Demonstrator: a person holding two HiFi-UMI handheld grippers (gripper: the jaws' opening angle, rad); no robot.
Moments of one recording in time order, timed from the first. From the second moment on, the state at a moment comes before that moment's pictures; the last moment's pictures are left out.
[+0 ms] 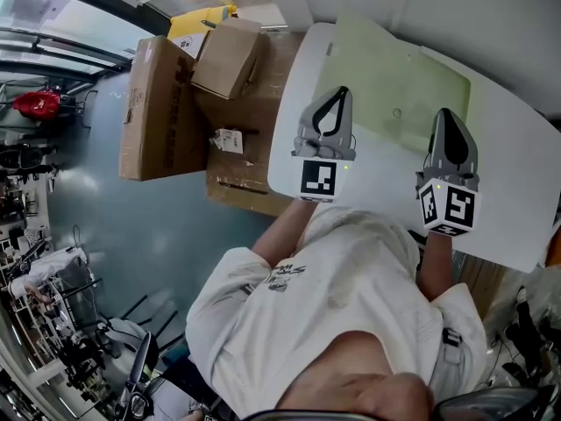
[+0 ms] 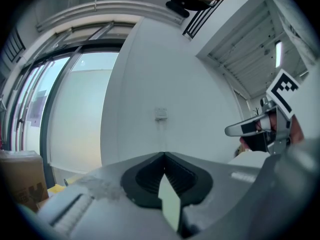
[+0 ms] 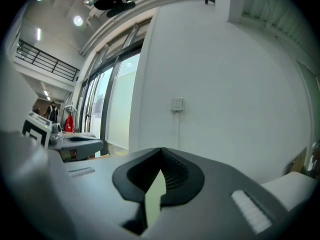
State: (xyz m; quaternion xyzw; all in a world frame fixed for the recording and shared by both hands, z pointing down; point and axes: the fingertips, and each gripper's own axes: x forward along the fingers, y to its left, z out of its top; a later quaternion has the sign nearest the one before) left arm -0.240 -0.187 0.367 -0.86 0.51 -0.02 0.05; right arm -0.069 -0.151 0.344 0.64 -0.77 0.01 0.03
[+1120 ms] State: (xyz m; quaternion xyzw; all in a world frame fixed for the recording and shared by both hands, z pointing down) left arm -0.266 -0.166 0.301 -0.84 0.53 0.03 0.11; right arm -0.081 -0.132 0.288 0.64 -0.76 -0.07 0.01
